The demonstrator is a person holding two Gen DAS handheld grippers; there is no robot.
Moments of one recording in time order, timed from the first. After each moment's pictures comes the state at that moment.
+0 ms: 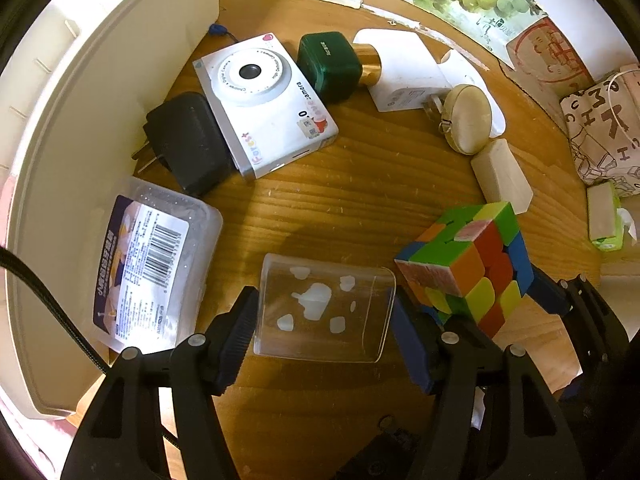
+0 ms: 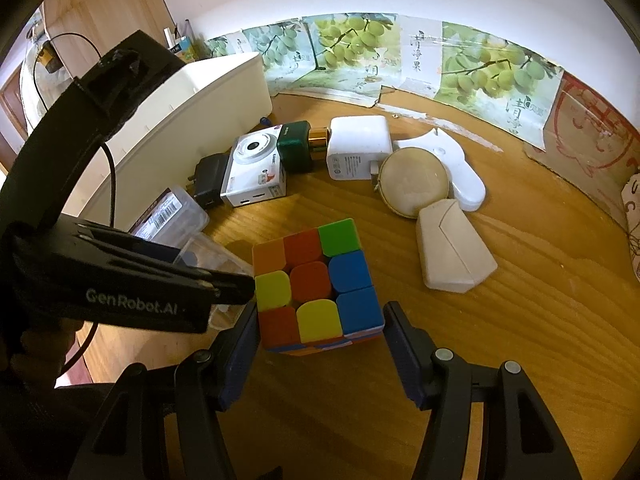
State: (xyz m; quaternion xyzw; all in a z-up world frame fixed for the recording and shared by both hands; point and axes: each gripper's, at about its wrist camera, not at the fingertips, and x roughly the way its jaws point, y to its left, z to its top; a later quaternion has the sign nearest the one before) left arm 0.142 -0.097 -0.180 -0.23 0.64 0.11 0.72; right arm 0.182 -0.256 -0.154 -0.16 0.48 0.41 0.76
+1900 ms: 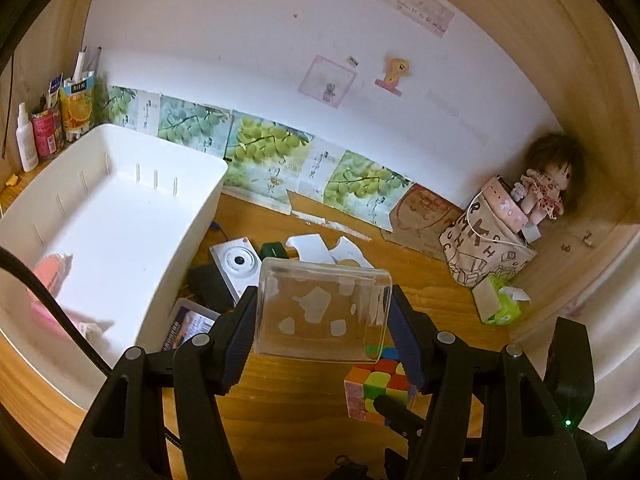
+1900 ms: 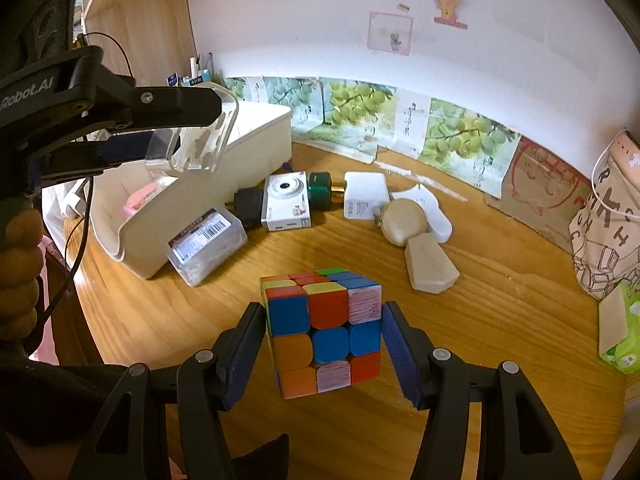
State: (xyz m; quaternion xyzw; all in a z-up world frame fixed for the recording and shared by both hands) left arm 0.051 -0.092 -0.046 -0.24 0.33 0.06 0.91; right arm 0.108 -0.271 -0.095 -0.17 0.38 0.39 0.82
